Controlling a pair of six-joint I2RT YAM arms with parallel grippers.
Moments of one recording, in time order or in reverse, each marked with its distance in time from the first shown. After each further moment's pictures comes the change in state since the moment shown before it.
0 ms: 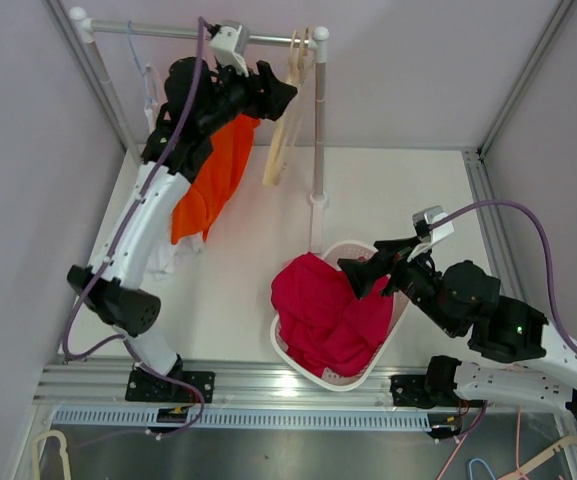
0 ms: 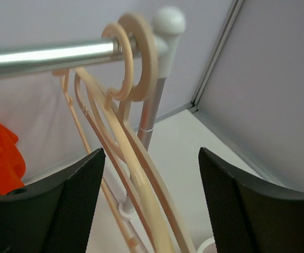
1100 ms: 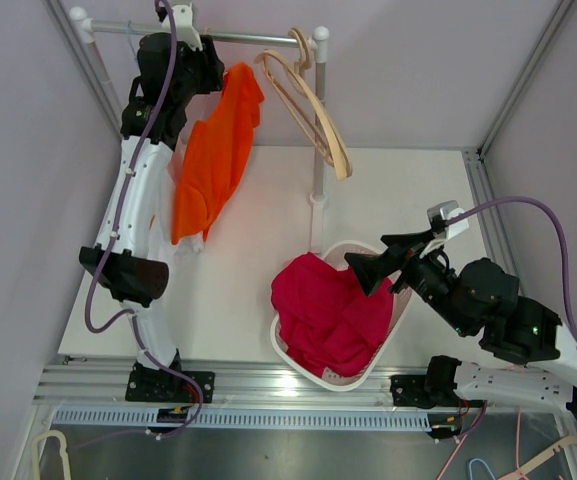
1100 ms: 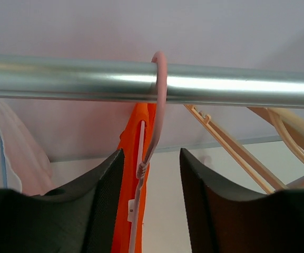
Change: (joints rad) left arm 0.212 0.178 0.313 -0.246 -0.290 0.087; right arm 0.000 -0.002 0.066 -0.020 -0.003 -0.013
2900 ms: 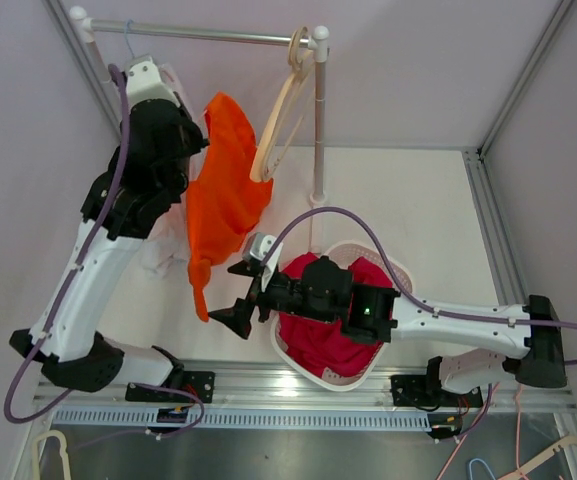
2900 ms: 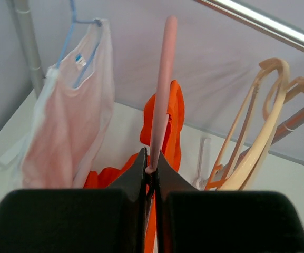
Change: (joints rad) left arm -0.351 -0.526 -0.420 -0.153 -0.679 -0.233; right arm 0.149 0.624 0.042 0.590 -0.499 -0.249
